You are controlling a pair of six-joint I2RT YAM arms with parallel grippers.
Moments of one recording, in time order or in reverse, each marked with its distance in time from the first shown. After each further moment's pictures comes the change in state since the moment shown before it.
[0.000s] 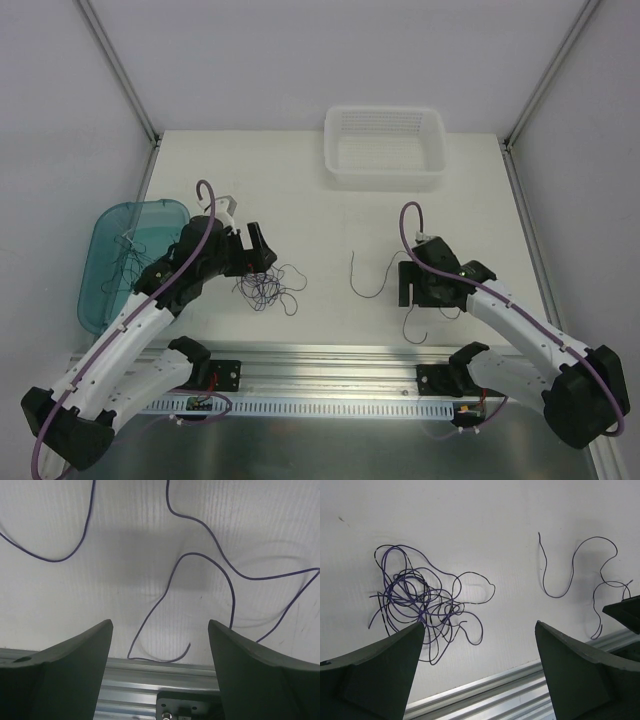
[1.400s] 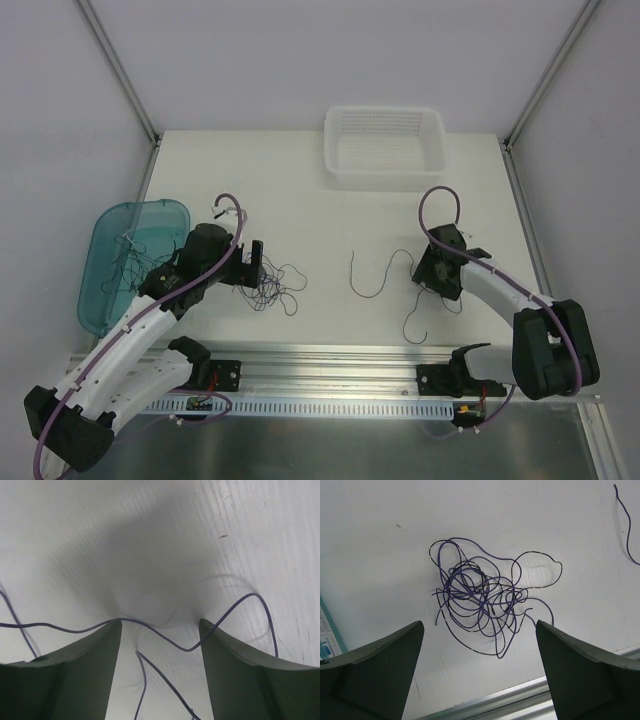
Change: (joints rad) left arm 0.000 -0.014 -0.058 -0.041 -0.093 0.349; right arm -0.276 0.259 -0.027 0.230 0.097 0.194
